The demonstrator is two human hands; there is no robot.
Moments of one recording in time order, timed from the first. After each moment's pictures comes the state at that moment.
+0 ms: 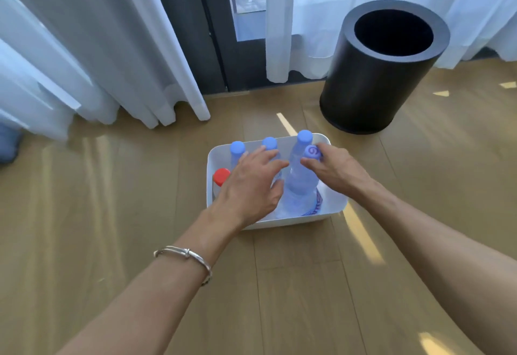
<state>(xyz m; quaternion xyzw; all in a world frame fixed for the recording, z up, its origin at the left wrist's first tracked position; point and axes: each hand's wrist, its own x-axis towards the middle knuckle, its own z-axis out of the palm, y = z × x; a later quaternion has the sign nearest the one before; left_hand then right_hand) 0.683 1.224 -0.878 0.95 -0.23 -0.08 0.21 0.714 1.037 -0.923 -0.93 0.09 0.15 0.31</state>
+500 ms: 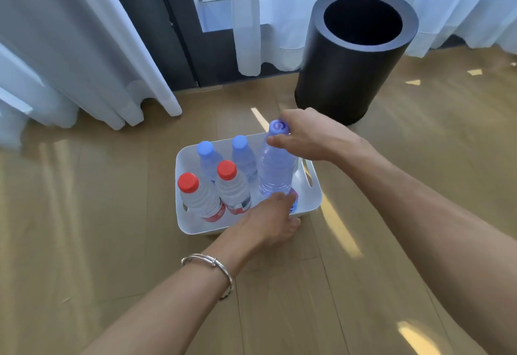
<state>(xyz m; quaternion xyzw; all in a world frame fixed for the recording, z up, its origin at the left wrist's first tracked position) 0.665 1.159 -0.918 0.89 -0.19 -0.36 0.20 0.742 1.036 -0.860 -0.96 -0.01 0.17 0.24</state>
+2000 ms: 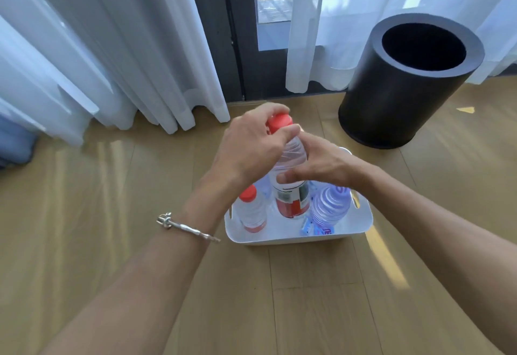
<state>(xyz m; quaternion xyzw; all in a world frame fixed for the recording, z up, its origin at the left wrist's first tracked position) 0.736 1.248 -0.823 0.92 -0.10 0.01 0.39 0.752 1.092 -0.882 -0.79 -0.14 0.26 0.54</state>
